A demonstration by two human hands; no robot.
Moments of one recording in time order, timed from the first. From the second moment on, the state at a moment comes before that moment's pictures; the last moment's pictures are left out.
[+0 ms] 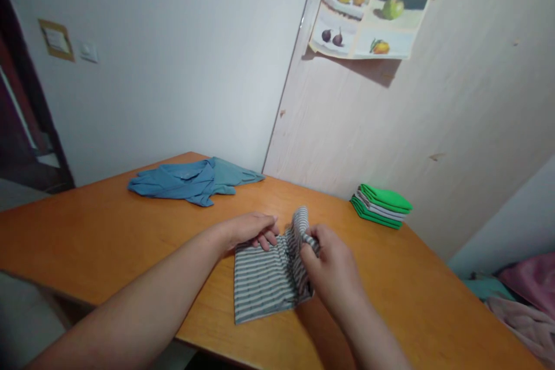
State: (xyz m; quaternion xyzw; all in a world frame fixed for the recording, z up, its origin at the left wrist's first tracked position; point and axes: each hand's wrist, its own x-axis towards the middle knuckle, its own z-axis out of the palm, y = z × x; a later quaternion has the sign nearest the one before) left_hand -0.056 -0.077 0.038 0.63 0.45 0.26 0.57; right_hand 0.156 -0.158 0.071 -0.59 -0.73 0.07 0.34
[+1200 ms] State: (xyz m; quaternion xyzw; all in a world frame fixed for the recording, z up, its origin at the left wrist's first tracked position) left_hand -0.076 -0.072 0.029 0.73 0.46 0.30 0.40; right_hand 0.116 -0.222 0.014 -0.45 -0.88 -0.03 0.18
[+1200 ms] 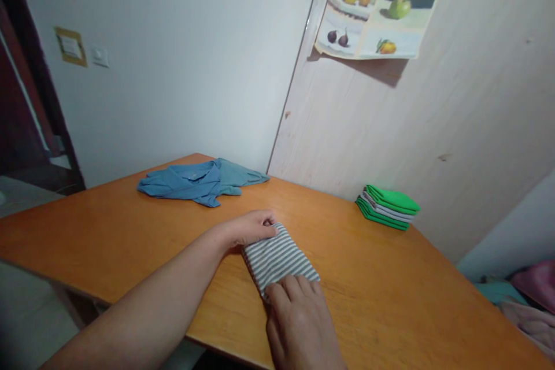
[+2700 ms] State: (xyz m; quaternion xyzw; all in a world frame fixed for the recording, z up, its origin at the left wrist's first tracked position) left_hand -0.081 -0.052 0.011 0.70 0.40 0.36 0.47; right_hand 0.112 -0.168 0.033 -0.46 -0.85 0.10 0.23
